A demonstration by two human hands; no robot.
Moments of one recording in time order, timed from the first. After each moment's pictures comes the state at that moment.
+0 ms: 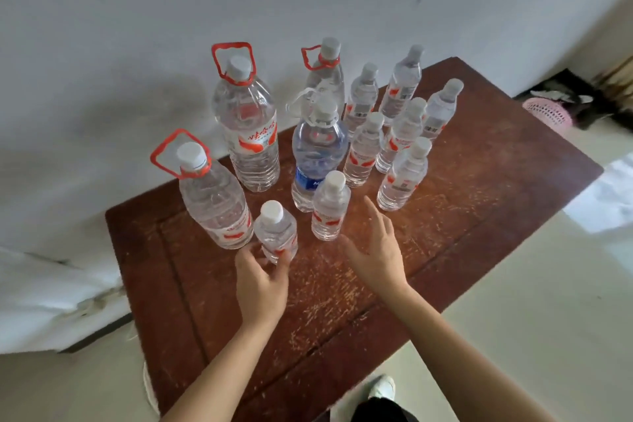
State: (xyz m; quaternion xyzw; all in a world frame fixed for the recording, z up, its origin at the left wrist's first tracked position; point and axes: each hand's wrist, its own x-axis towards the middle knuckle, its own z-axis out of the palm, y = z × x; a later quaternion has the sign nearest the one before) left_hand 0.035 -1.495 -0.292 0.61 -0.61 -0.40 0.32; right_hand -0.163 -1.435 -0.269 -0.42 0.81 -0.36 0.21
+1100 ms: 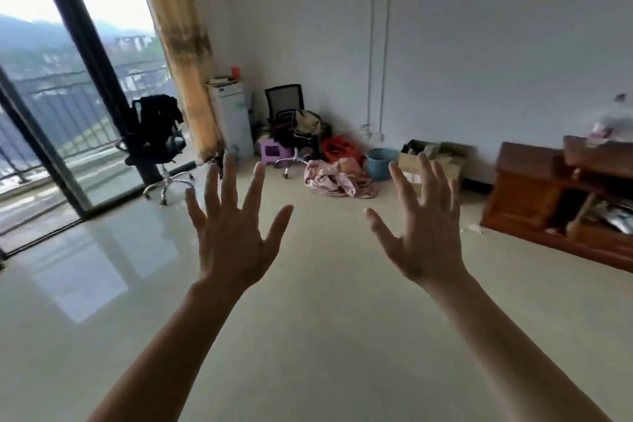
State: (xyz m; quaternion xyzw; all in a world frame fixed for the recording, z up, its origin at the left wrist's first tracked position) left_hand -0.107 -0.665 0.005 -0.45 -0.83 -0.19 0.29; right_hand 0.098 -0.480 -0.024 0.31 0.85 0.00 -0.43
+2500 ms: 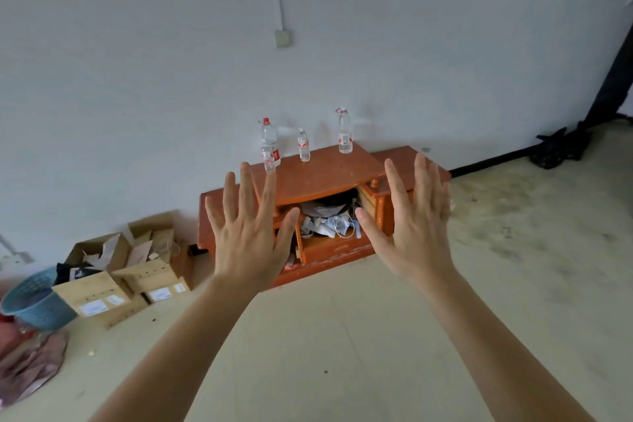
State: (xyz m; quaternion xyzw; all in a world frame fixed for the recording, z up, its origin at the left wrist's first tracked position) left_hand 0.354 0.351 -0.030 -0.79 -0.55 -0.26 0.09; right_hand 0.596 0.289 -0.047 0.70 0.60 0.13 -0.37
